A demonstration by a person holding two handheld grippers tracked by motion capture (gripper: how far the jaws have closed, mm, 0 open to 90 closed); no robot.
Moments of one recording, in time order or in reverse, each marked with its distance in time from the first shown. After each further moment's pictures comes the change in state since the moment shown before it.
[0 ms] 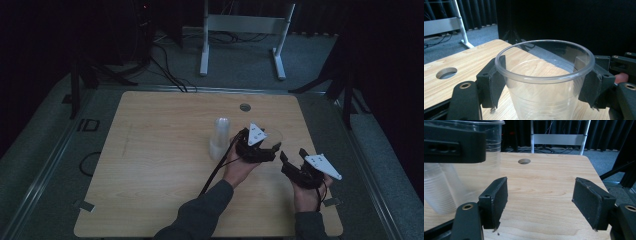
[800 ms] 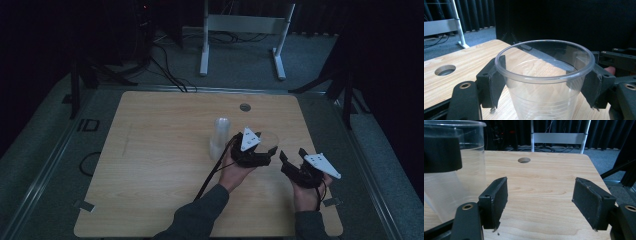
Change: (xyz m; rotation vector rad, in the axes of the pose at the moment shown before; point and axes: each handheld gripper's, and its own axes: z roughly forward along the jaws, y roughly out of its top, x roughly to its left) left arm 0.003 -0.013 -0.014 -0.029 -0.021 -0.019; right arm -0.001 -0.001 0.003 0.009 0.002 0.005
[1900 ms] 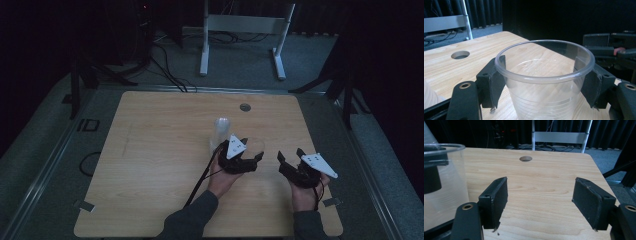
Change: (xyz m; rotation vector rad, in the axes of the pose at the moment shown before) left arm 0.014 -0.032 -0.023 0.006 0.042 -0.009; right arm 0.005 -0.002 0.003 0.008 0.002 -0.015
